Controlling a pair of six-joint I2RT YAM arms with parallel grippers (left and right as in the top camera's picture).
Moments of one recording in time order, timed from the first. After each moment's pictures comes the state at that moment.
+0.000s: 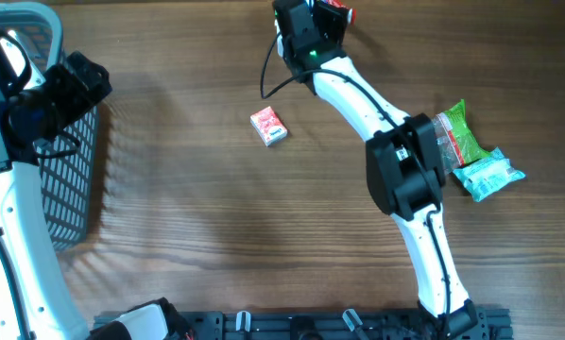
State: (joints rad) left arm 0.32 1.41 1.66 -1.13 0.21 -0.38; right arm 0.48 2.48 2.11 -0.28 0.94 -1.09
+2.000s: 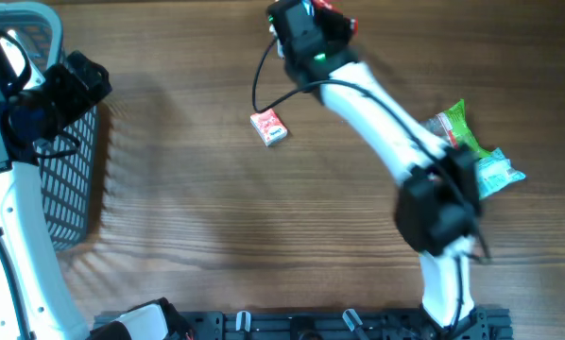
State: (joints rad) left arm 0.32 1.41 1.66 -1.13 0.21 -0.38; right arm 0.54 2.13 1.94 -0.66 0.84 -0.78
